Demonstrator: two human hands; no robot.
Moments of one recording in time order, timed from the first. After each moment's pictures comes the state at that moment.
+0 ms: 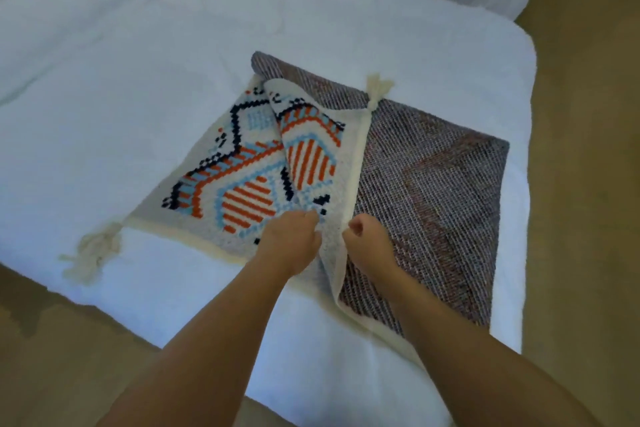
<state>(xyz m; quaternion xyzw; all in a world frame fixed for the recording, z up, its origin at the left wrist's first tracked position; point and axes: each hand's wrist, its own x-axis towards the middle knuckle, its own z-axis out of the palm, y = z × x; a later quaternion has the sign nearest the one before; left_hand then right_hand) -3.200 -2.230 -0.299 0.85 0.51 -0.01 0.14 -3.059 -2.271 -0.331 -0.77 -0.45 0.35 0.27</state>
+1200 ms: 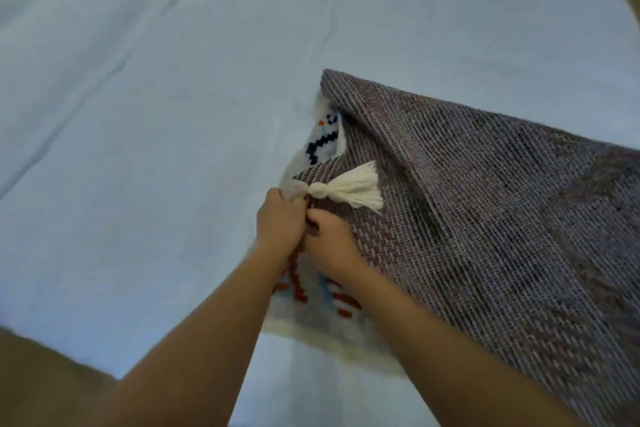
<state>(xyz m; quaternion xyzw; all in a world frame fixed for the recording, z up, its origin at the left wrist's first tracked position) -3.355 -2.001 -0.323 0.57 0.70 0.19 0.39 -3.275 -2.057 -0.326 -0.67 -0.52 0.43 0.33</state>
